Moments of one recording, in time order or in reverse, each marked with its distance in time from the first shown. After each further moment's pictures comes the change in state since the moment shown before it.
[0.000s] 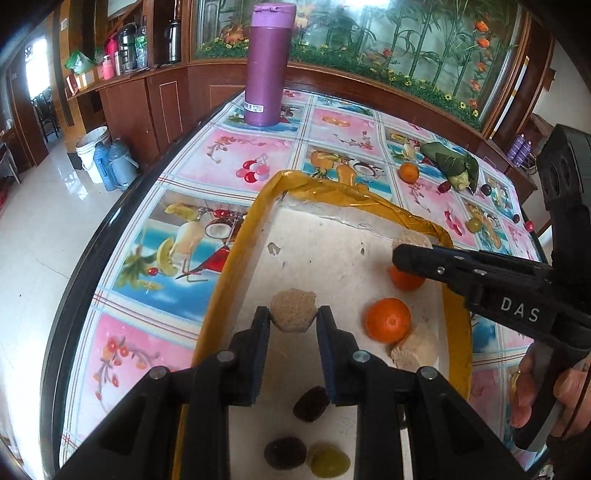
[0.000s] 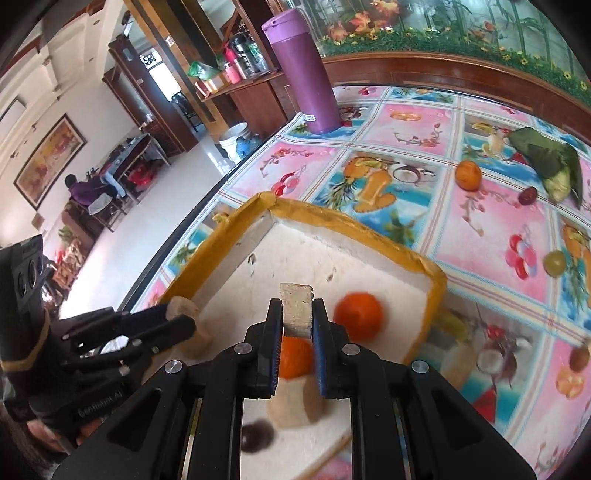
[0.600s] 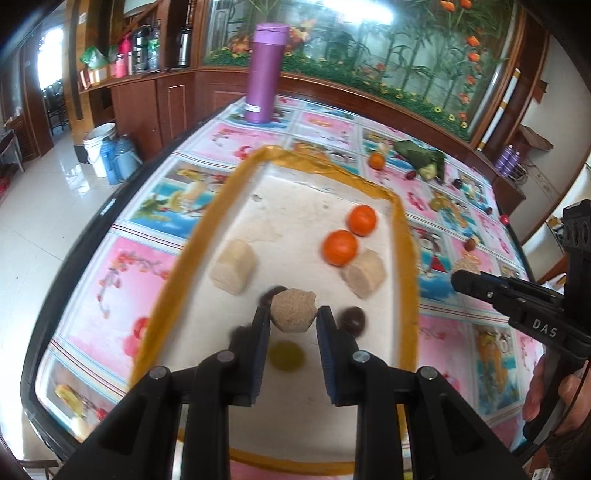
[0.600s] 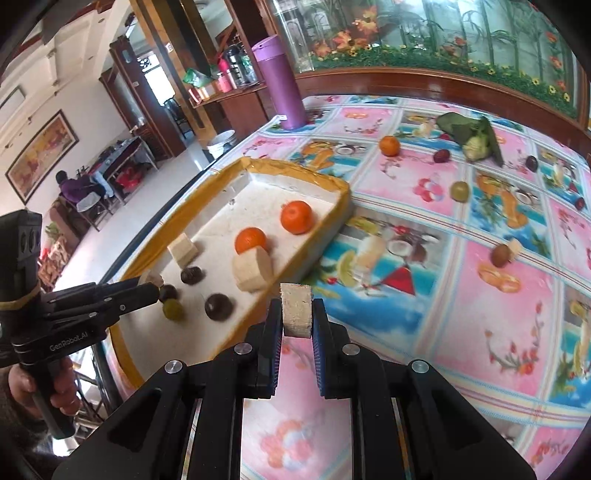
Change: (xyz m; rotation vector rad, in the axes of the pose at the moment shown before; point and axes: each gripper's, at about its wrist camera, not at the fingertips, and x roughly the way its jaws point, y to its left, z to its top) left arm -0.057 -0.016 -0.068 -0.048 -0.060 -0.013; right arm -0.092 -0.016 -0.093 -0.018 -0.068 -0.063
